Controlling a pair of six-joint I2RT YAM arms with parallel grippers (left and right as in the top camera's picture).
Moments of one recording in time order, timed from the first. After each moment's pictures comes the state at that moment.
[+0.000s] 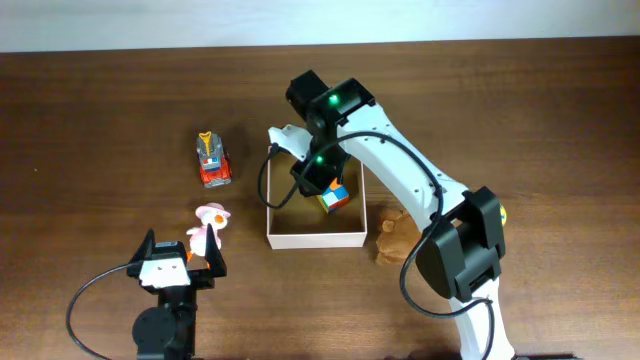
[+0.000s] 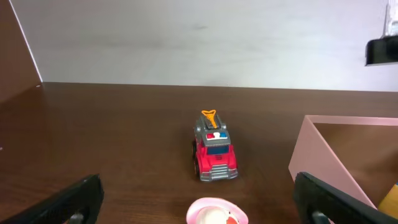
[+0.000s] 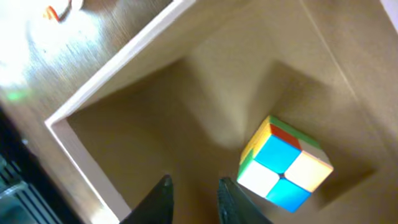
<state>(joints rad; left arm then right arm) -0.02 0.02 0.02 -0.07 -0.10 -0.02 0.59 2.21 2.07 -1.36 -0.32 -0.34</state>
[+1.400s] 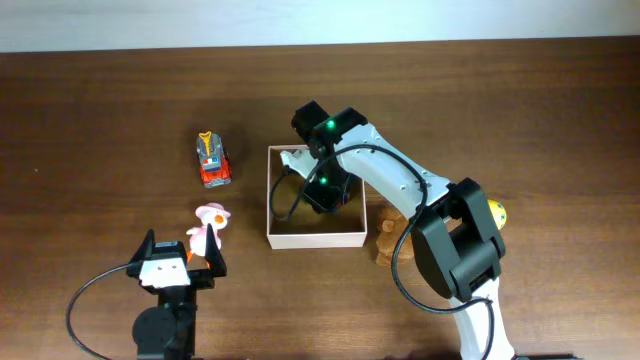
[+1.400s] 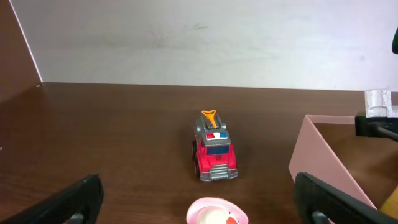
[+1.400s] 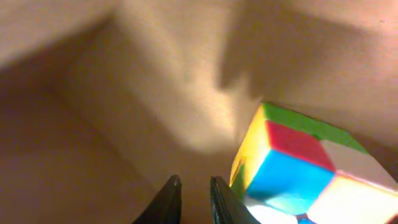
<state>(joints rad) -0.02 0.02 0.02 -0.07 -0.10 -0.02 0.59 2.21 1.81 -1.17 -0.23 -0.28</state>
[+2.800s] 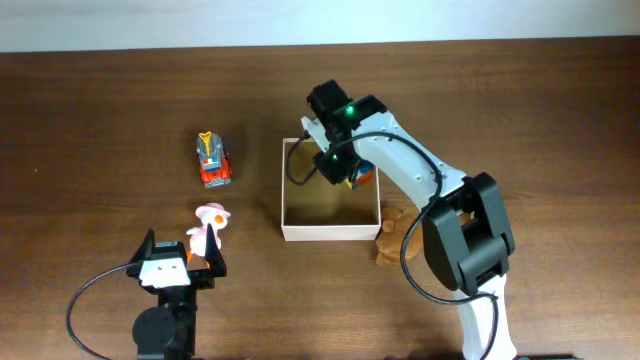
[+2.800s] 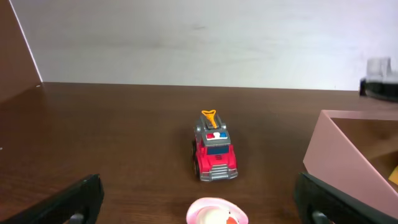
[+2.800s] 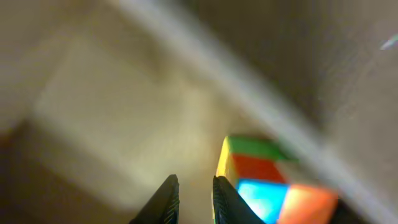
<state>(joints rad) -0.02 0.02 0.02 -0.07 -0.10 -0.02 0.51 2.21 1.85 -1.01 -0.03 -0.15</state>
